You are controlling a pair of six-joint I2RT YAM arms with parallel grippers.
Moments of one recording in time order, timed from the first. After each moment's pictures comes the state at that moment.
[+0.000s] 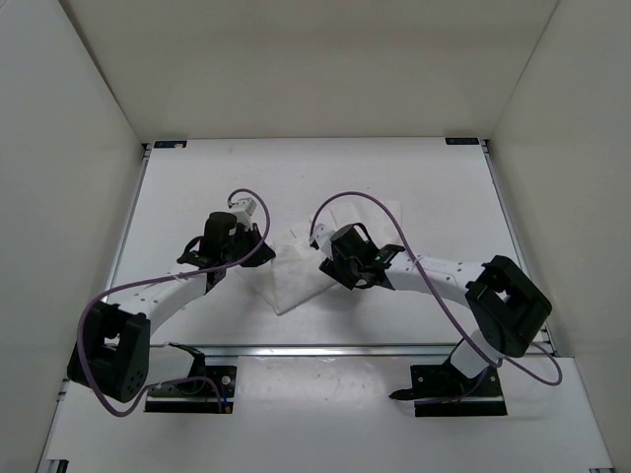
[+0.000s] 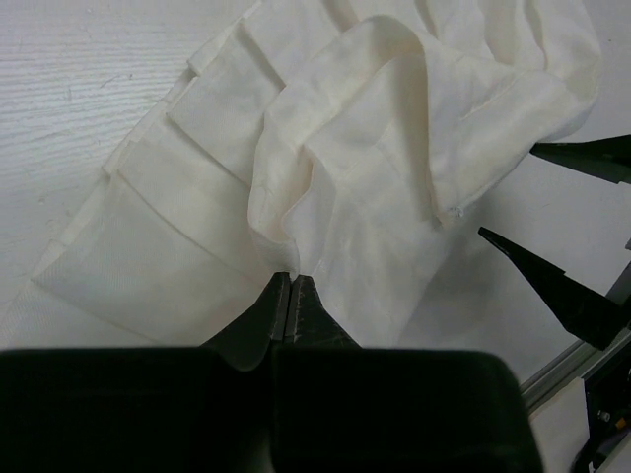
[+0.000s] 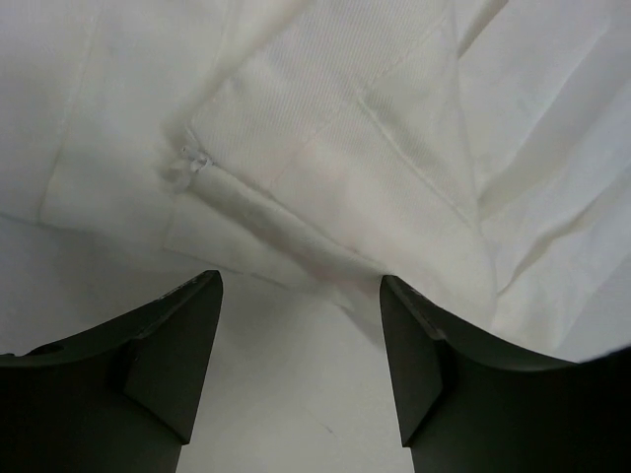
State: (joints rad) left arm -0.36 1.27 0.61 0.02 0.27 -0.44; right arm 0.82 1.55 0.87 -0.22 0.21 -0.32
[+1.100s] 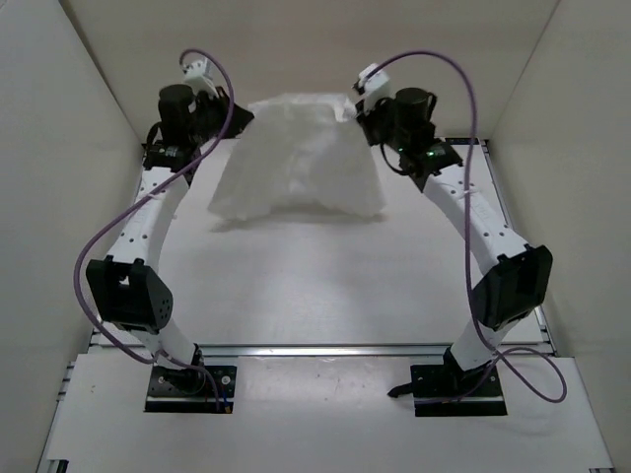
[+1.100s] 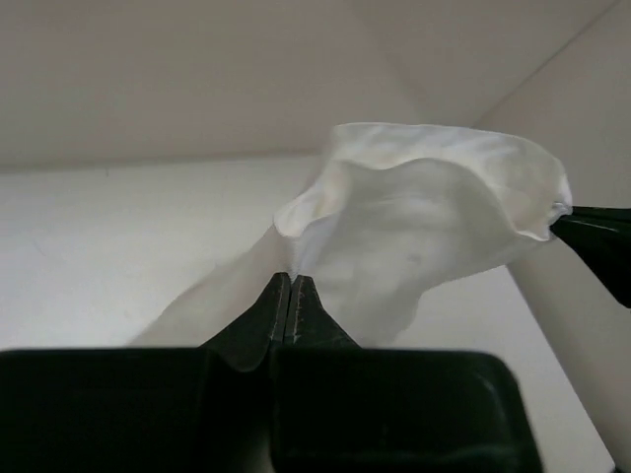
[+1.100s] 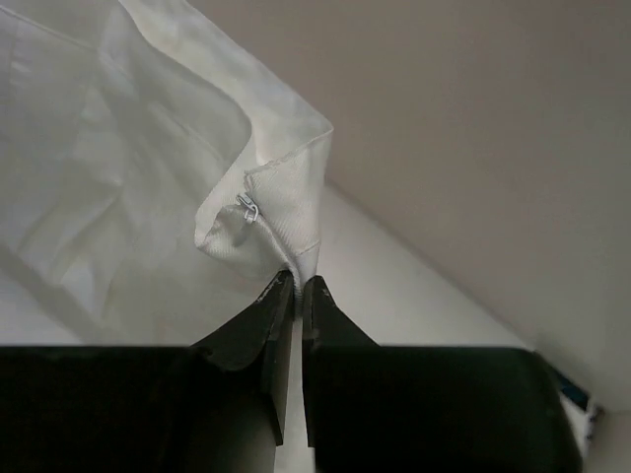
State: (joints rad) left arm -0.16 1.64 1.57 -0.18 0.37 -0.40; right arm 0.46 1.71 1.67 -0.23 -0.10 -0.34
